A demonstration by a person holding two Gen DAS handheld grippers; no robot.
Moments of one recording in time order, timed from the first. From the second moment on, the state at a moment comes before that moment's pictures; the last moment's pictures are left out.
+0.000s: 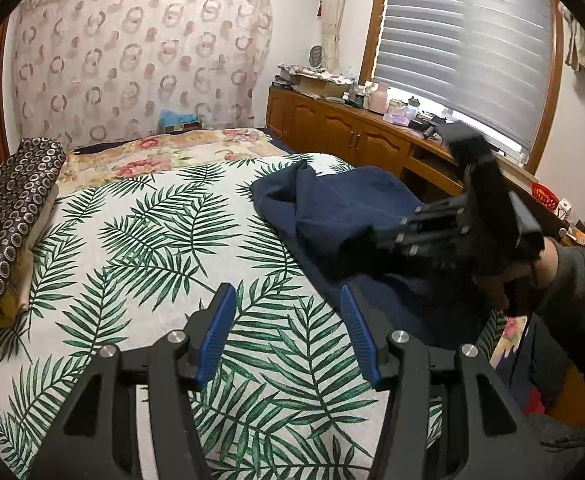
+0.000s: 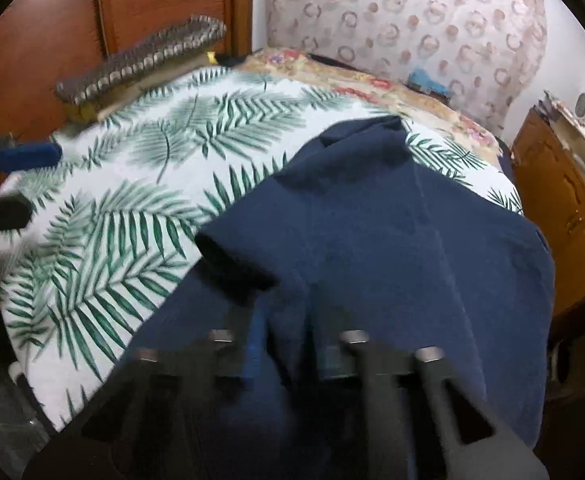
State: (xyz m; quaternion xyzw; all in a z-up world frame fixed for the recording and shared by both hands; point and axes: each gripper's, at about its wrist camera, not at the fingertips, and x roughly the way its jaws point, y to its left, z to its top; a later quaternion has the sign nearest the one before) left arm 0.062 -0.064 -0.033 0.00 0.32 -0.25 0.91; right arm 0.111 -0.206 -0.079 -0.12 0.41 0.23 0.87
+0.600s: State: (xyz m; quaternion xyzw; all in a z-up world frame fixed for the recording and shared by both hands) left arm 0.062 -0.069 -0.039 0.00 0.33 -0.25 0.91; right arm 0.205 -0.329 0.007 -0.04 0.35 0.02 0.94
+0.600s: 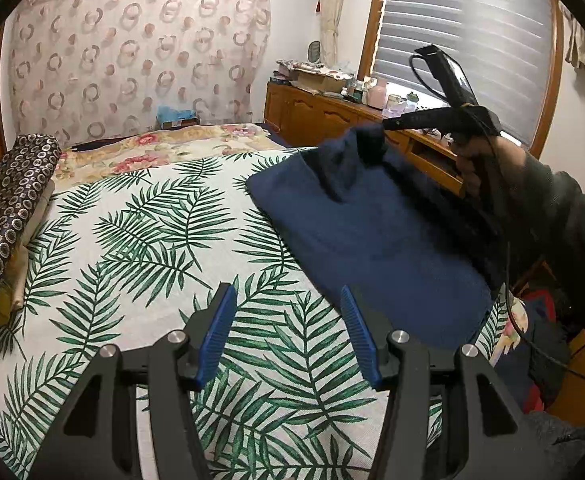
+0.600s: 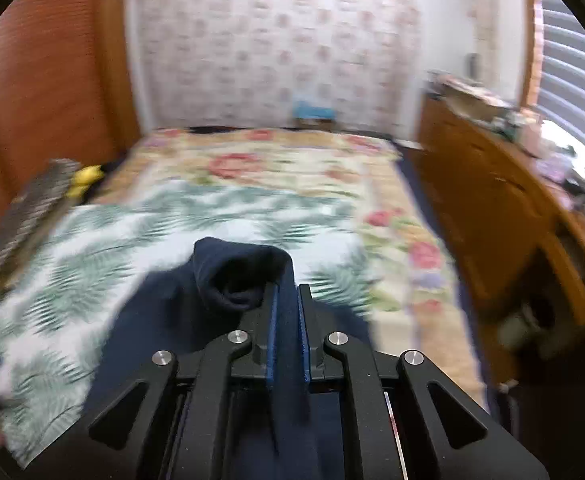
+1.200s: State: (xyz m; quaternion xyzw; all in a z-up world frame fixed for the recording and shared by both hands) left arm 0.064 -0.081 -0.043 0.01 0.34 -0.26 0.90; right arm 0.180 -0.334 -0.044 -0.06 0.42 0.05 0.91
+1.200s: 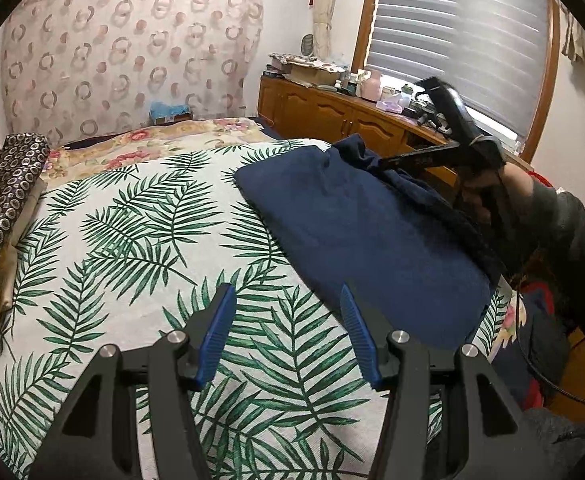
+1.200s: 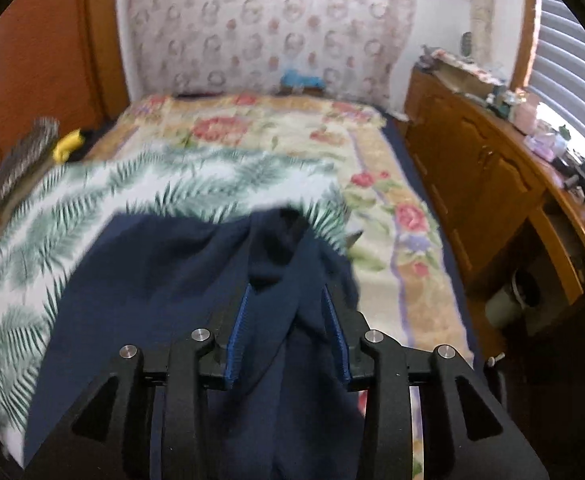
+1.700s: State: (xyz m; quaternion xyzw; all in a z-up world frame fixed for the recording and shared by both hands) left arm 0.065 -0.084 -0.050 0.01 0.35 -0.26 0.90; right arm 0.191 -0.347 -0.047 -0.06 0.39 0.04 0.92
